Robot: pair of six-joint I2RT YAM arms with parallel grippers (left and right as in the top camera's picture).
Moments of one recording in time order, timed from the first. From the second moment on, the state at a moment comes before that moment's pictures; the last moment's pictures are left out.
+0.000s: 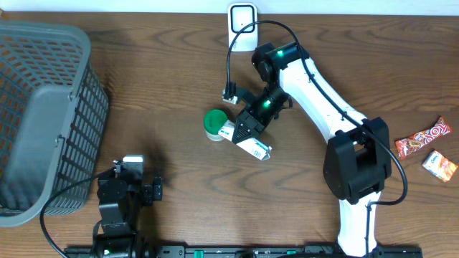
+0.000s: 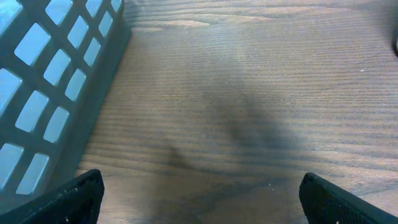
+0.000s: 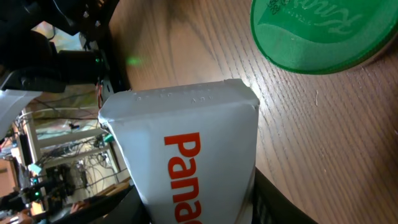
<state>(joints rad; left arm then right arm) 0.07 0.30 0.13 -0.46 -0.04 0.15 0.45 2.14 1.85 -1.47 -0.74 -0.59</state>
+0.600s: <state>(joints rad) 0.07 0.30 0.13 -0.46 -0.04 0.15 0.45 2.14 1.94 -1.15 -0.39 -0.47</state>
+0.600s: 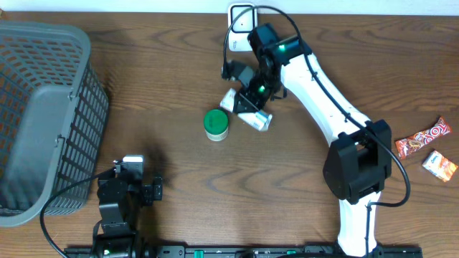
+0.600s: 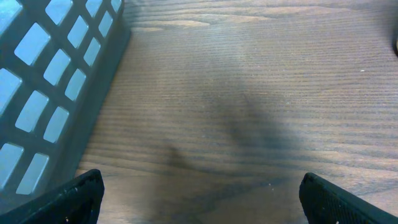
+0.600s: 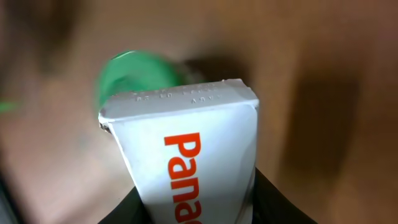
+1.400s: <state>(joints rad) 0.07 0.30 0.13 -0.46 -0.04 0.15 0.45 2.21 1.97 -0.47 0.08 -0.57</state>
